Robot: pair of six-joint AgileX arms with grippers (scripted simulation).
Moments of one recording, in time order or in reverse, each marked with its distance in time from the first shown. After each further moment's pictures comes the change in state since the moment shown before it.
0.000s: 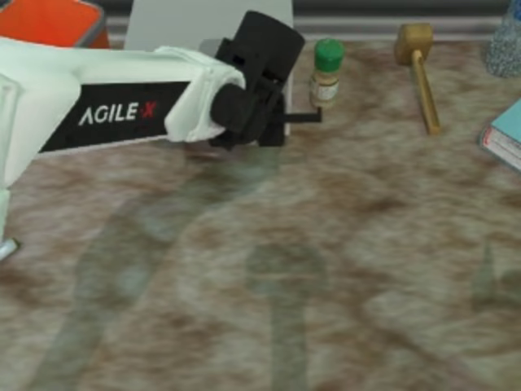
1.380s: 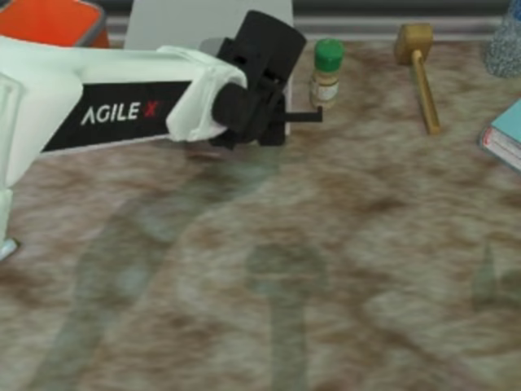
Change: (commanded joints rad) left arm -0.001 0.002 0.007 -0.003 -0.003 -0.005; right arm 0.000 0.000 0.000 0.000 0.000 0.000
